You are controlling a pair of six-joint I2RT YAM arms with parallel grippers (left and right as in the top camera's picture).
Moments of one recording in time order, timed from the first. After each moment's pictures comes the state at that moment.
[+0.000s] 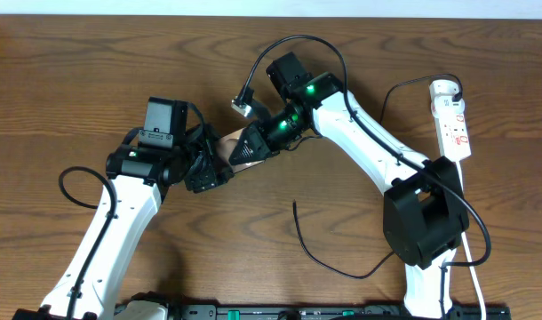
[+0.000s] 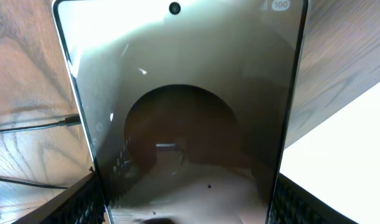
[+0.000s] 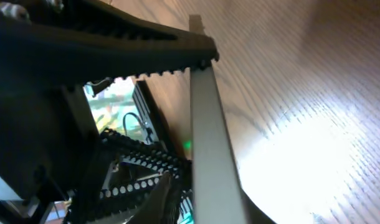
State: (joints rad) left arm -0.19 1.34 1.01 -0.73 0.37 -2.09; right arm 0.57 2.08 1.74 -0.96 -0.97 0.08
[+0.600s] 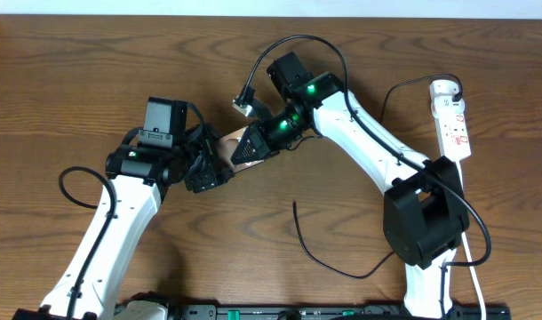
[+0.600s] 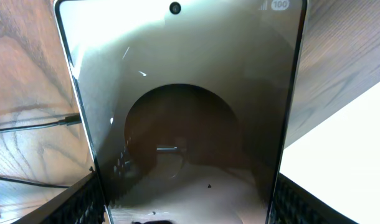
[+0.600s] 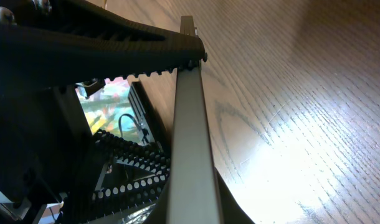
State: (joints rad) left arm -0.19 1.34 1.01 -0.73 0.37 -2.09; right arm 0.57 2.08 1.74 -0.96 -0.96 0.08
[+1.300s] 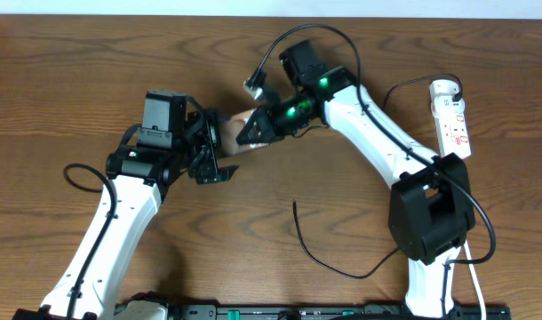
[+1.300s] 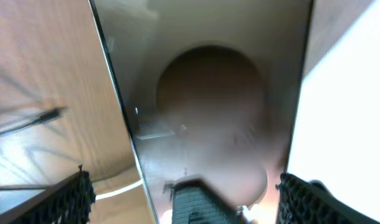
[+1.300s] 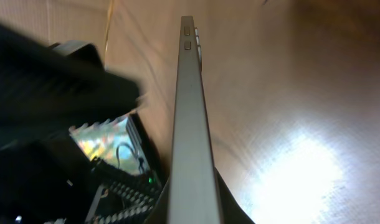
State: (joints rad) left arm -0.19 1.34 1.01 -0.58 0.44 -1.93; right arm 0.51 2.08 1.74 -0.83 -0.94 0.18
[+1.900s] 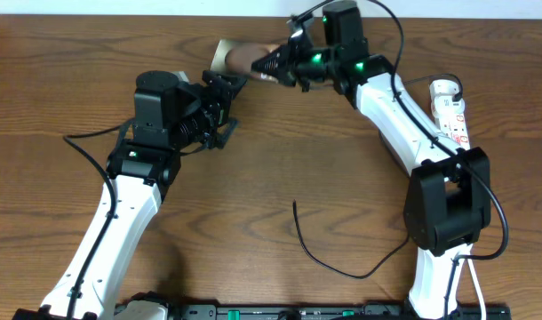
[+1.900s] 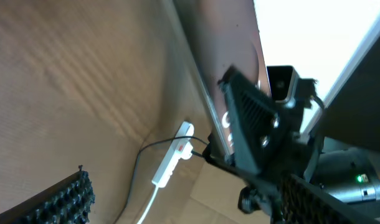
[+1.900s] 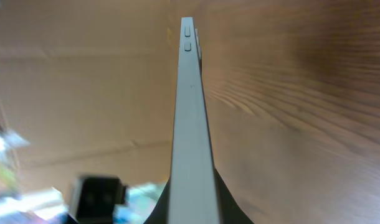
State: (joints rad) left arm -0.19 1.34 1.01 -0.19 0.50 -1.40; right arm 0.36 2.08 1.74 -0.22 -0.92 1.01
